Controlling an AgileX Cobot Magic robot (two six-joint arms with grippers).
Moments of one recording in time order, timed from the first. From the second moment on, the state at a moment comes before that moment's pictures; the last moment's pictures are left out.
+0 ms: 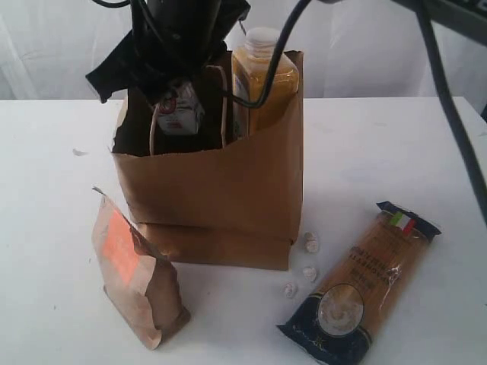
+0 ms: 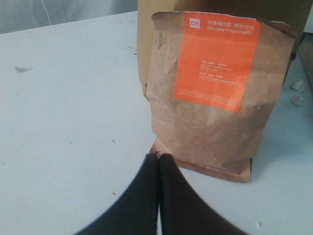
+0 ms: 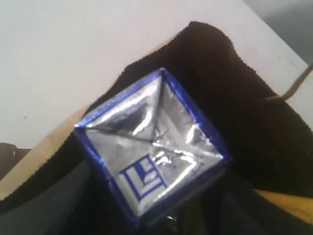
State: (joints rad) left arm -0.46 0.00 0.02 -0.19 0.34 0.18; right arm 0.89 1.93 -2.05 -0.27 1.15 0.12
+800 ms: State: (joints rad) left arm -0.46 0.00 0.02 -0.19 0.34 0.18; right arm 0.89 1.84 -2.05 -0.31 1.16 0.12
